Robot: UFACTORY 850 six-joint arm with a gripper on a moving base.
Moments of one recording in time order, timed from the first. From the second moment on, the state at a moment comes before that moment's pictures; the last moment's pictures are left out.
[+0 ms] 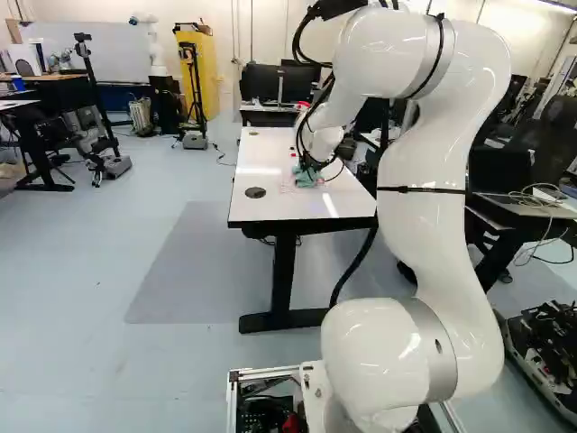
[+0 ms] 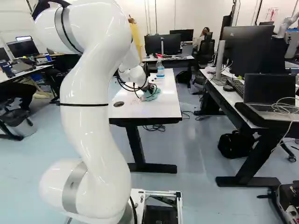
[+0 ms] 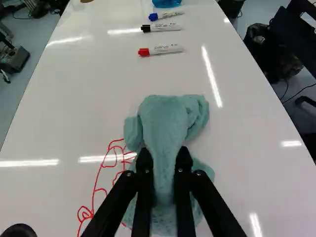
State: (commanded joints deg) arm -3.3 -29.2 -67.4 4.4 7.2 0.0
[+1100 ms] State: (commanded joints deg) arm -0.3 -33.8 -73.5 4.4 6.7 0.0
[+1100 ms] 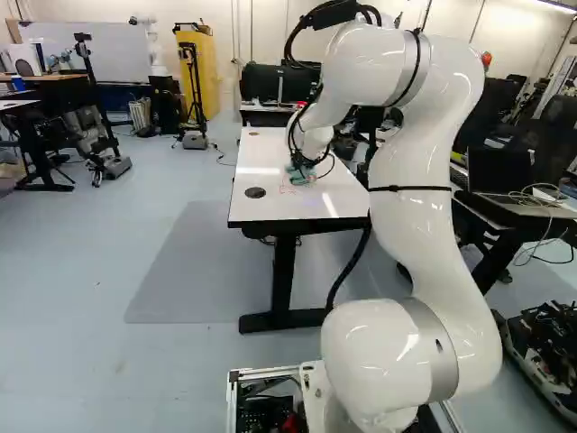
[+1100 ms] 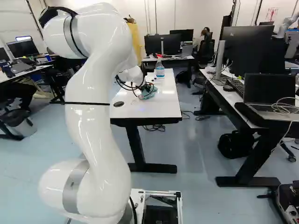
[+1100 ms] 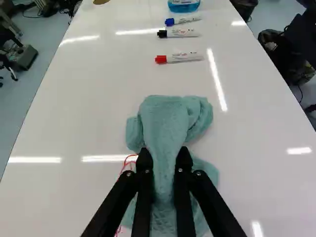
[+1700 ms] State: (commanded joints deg) arm 4.2 -33.5 -73.1 4.4 6.7 0.0
